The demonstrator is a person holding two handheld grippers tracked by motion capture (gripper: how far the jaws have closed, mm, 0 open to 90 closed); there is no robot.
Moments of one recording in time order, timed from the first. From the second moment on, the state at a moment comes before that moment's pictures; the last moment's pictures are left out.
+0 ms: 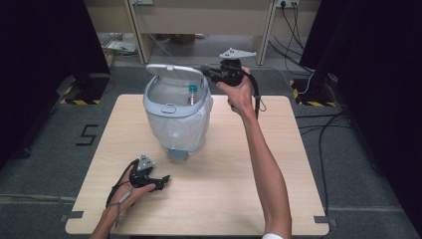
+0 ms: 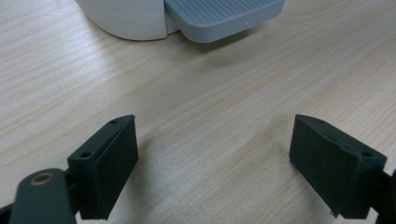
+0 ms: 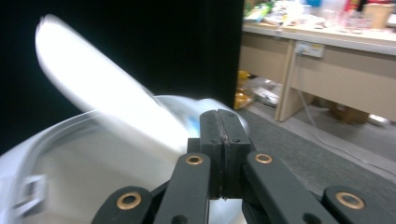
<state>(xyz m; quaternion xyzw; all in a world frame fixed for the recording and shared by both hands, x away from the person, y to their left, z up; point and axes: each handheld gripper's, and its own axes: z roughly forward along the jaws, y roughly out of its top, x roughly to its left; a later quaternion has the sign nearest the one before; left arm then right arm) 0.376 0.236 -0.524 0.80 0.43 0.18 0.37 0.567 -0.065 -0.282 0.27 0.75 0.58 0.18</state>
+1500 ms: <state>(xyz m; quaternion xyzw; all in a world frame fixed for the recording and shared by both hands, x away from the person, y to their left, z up) 0.376 0.236 -0.524 0.80 0.43 0.19 0.37 0.483 0.013 -0.300 0.21 0.81 0.50 0.23</state>
